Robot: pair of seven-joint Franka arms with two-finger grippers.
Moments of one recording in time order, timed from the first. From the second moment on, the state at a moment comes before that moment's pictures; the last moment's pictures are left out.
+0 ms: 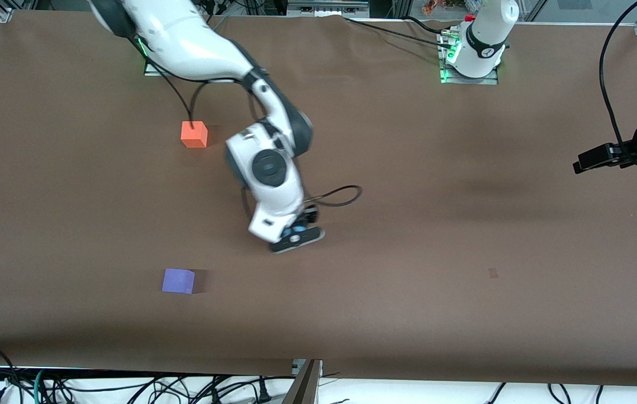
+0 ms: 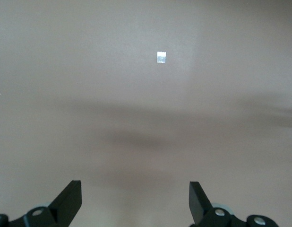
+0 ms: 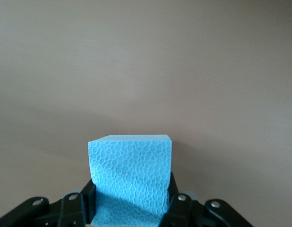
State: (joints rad) left arm 0.09 0.18 -0.03 -1.44 -0.04 1.51 -0.12; right arm 0.58 0.82 -0.04 -1.18 0.02 2.05 0.19
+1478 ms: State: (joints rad) left arm 0.09 0.18 -0.03 -1.44 -0.04 1.51 -0.12; right arm 0.45 0.39 -0.17 -2.15 0.09 2.57 0.25
